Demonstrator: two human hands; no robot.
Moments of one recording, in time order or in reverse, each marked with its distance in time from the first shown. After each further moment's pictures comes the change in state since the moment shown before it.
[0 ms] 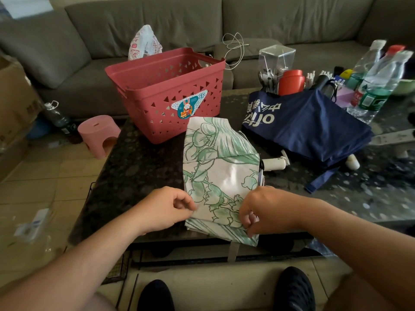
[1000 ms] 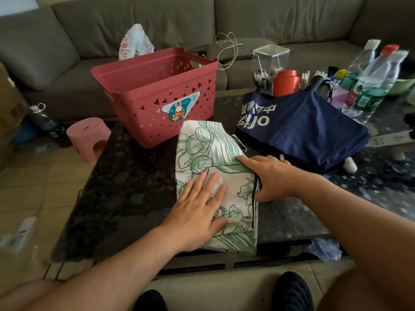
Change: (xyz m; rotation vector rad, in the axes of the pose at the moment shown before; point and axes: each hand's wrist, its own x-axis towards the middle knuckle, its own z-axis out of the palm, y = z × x) left_hand 0.044 0.025 0.066 0.863 0.023 0.360; right_hand 0.028 0.071 -0.031 -0.104 0.083 0.404
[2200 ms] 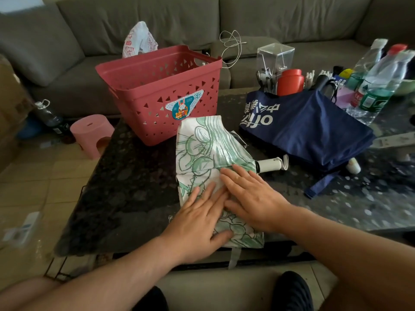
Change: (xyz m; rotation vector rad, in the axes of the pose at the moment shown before) left_hand -0.019 0.012 0.005 -0.066 0.015 0.055; right_hand -0.018 -0.051 0.053 0.023 0.231 -0.260
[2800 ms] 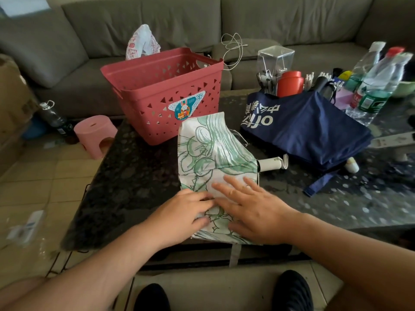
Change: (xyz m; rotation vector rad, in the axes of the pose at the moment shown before) left_hand -0.014 -0.037 -0.018 -0.260 0.053 -0.017; right_hand -0.022 -0.010 0.002 -0.207 -0.032 -0.236
